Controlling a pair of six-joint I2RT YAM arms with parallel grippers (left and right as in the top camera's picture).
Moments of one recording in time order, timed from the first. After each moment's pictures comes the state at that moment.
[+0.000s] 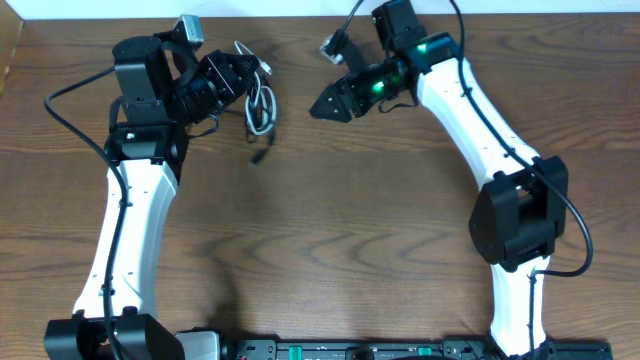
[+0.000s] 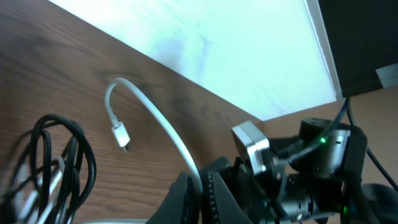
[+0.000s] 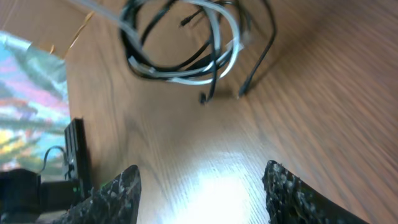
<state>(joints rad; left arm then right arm) 0.05 1.48 1.23 -0.21 0.69 -0.73 0.42 2.19 2.02 -0.90 -0.85 -0.19</state>
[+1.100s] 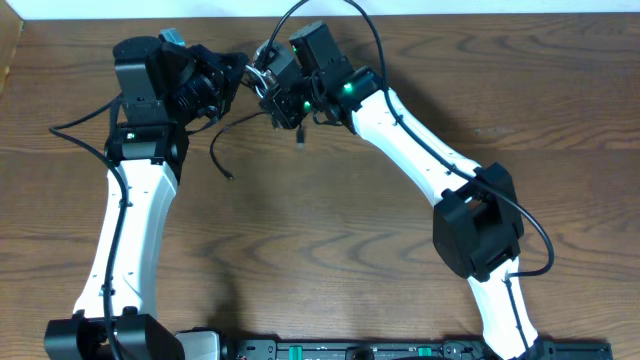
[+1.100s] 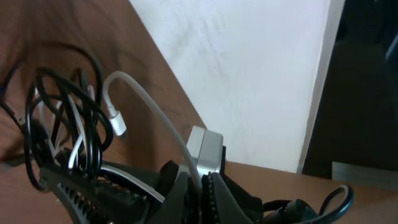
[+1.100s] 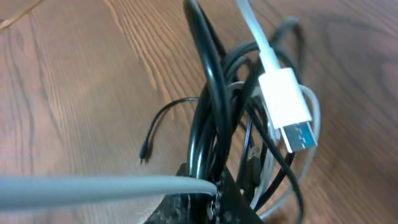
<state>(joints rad) 0.05 1.48 1.23 -0.22 0.57 -1.19 0.64 2.25 2.01 -0.53 -0.47 -0.04</state>
